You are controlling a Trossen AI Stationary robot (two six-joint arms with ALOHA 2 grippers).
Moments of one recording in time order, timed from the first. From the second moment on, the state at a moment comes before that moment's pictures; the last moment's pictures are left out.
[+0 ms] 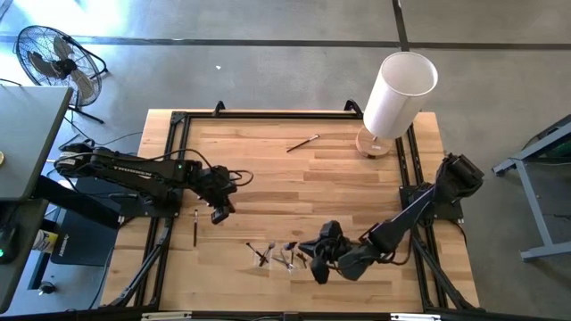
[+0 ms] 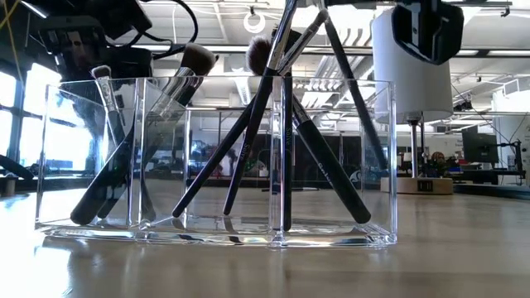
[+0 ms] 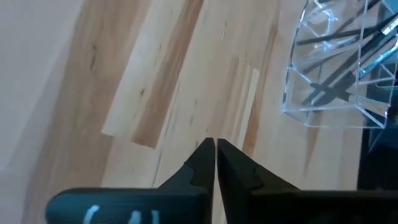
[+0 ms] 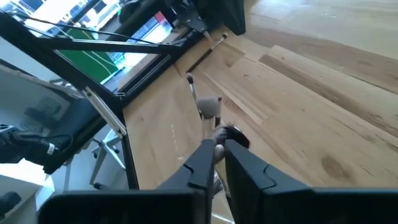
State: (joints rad) left arm -0.01 1.04 0.55 -0.43 0.27 -0.49; right arm 0.65 1.68 1.05 0.09 0.72 1.07
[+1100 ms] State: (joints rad) left arm -0.01 1.05 0.78 -1.10 -0.08 -1.21; right arm 0.48 1.40 0.91 -0.87 0.34 1.28
